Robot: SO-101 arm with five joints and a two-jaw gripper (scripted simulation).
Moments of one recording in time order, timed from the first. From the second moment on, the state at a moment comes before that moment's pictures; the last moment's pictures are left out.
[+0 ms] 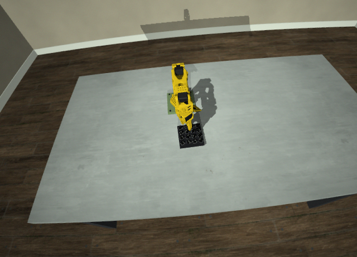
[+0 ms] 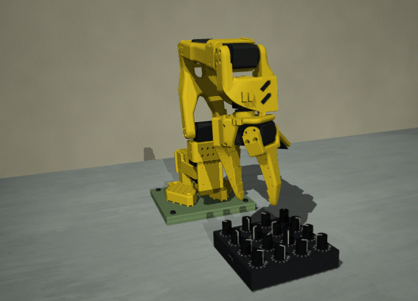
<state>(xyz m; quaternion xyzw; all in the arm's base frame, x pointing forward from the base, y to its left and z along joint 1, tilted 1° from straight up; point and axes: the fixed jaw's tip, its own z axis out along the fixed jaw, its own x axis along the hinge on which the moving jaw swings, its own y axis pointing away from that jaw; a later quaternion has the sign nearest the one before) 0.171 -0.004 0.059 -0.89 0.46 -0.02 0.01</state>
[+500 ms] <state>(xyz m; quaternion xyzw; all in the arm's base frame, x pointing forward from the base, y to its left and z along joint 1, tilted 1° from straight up) 0.174 -0.010 0.059 -0.98 0.22 -0.02 0.00</state>
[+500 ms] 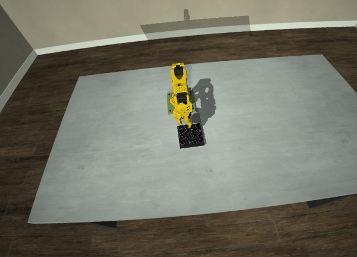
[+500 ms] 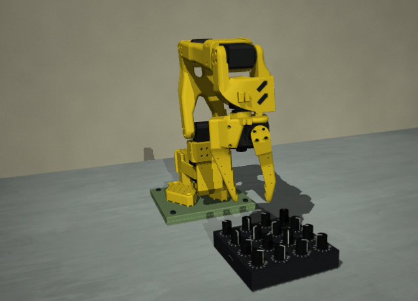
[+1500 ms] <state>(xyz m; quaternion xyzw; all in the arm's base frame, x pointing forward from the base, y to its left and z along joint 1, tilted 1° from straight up) 0.180 -0.017 0.060 -0.98 -0.21 -0.02 -0.01</state>
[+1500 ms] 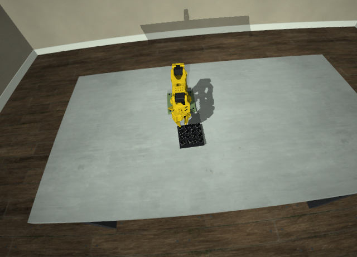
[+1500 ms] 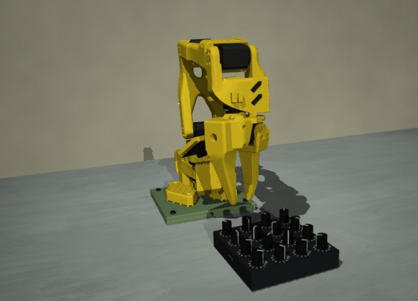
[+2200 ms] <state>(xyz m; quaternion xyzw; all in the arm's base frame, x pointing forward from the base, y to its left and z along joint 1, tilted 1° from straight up) 0.182 -0.018 0.060 -0.93 -0.36 -0.02 -0.01</state>
